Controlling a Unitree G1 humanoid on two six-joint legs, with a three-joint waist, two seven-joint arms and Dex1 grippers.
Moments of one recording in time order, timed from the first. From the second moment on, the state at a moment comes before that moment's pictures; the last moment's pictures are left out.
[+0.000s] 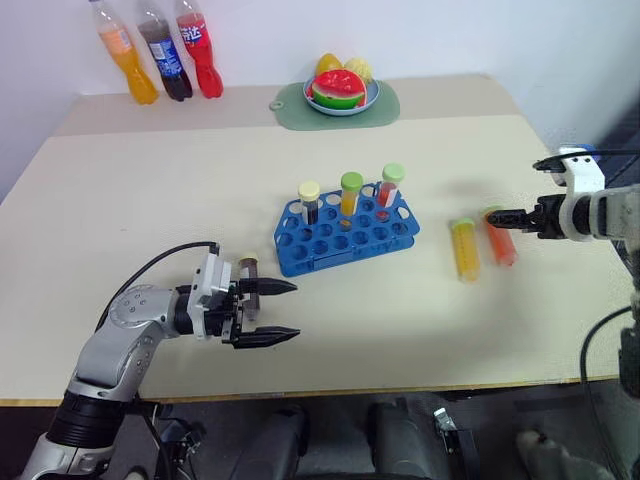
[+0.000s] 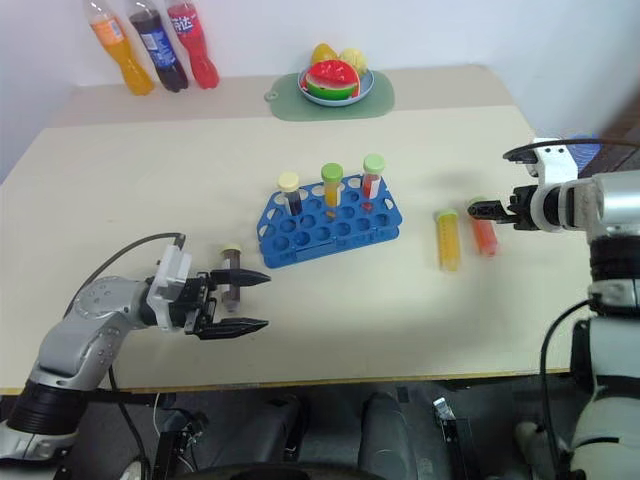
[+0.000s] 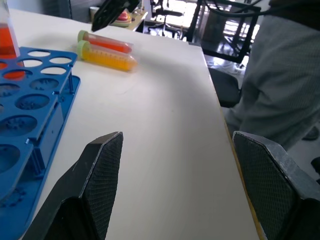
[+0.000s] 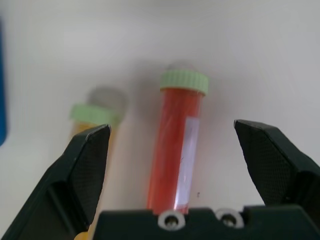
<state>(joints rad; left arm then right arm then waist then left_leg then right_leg) -0.14 0.63 -0.02 -0.22 -0.58 0.25 -1.28 -1.01 -0.90 0.12 0.71 0.24 1.10 0.73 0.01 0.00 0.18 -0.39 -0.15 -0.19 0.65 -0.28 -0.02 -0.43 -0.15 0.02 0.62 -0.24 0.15</state>
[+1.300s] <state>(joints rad) -0.19 0.61 0.00 -0.15 -0.60 0.26 -1.25 -0.44 -0.30 -0.26 -0.07 0.32 0.19 0.52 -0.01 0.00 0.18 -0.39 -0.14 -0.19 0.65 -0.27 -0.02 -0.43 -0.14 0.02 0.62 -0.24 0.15</state>
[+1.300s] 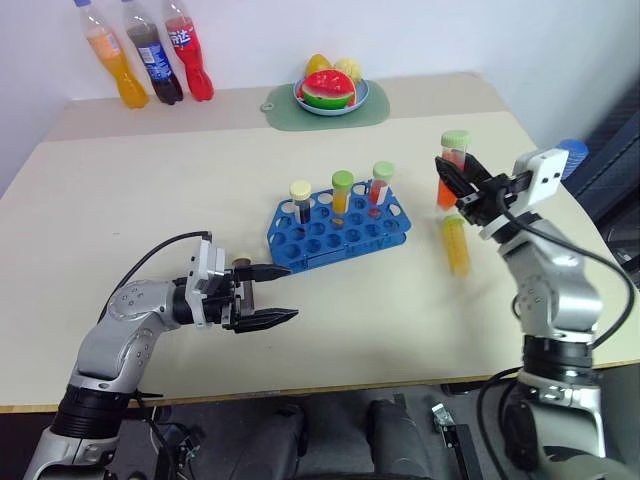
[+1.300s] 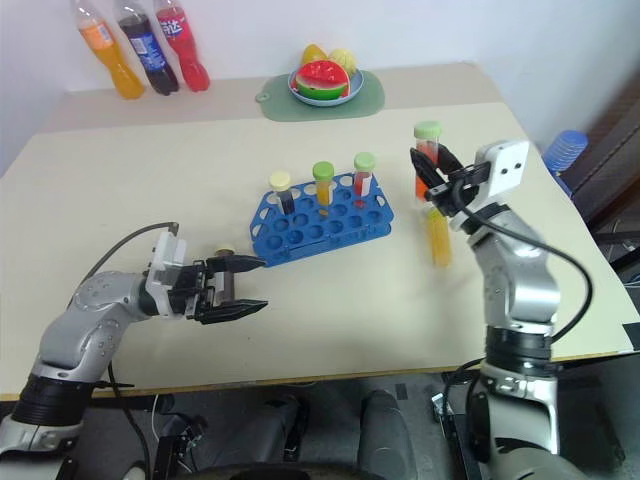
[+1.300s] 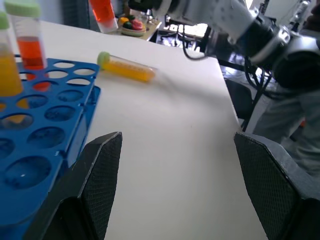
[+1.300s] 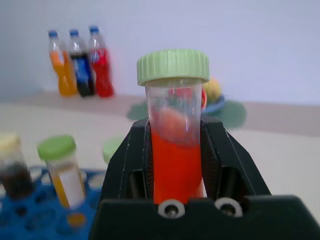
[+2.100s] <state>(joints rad) -0.13 0.61 0.03 -0.21 -0.60 0.25 -1.21 -0.46 -0.09 -0.09 0.35 0.20 -0.31 0.44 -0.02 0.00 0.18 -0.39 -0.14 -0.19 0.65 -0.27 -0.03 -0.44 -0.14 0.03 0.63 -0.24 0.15</state>
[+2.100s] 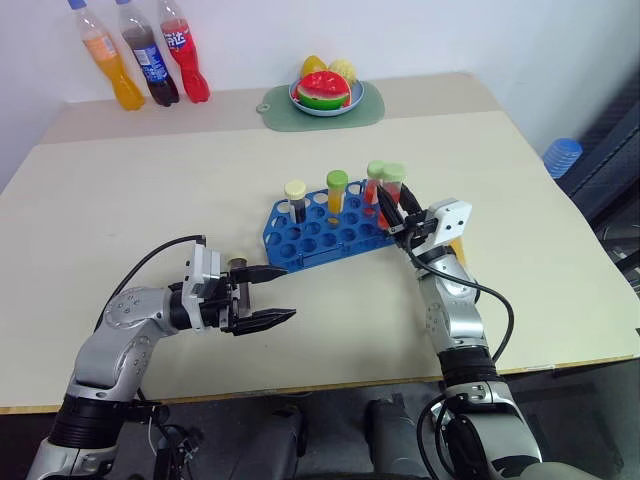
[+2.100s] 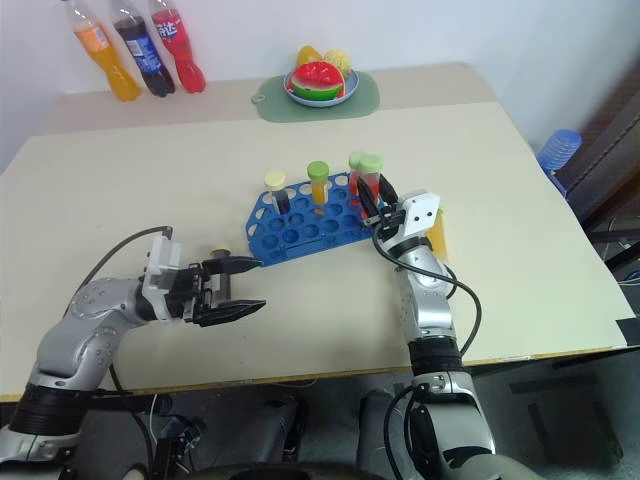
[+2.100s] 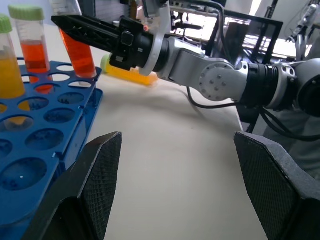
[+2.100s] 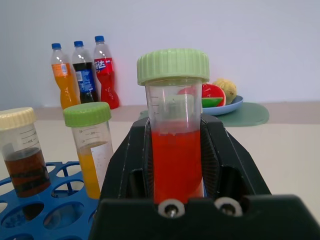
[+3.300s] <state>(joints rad) -0.20 0.52 -0.04 -0.12 -0.56 0.19 -1.24 -0.71 -0.71 -0.29 -0.12 0.41 1.60 0.40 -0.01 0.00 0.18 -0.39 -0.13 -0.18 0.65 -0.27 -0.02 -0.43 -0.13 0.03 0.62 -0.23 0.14</state>
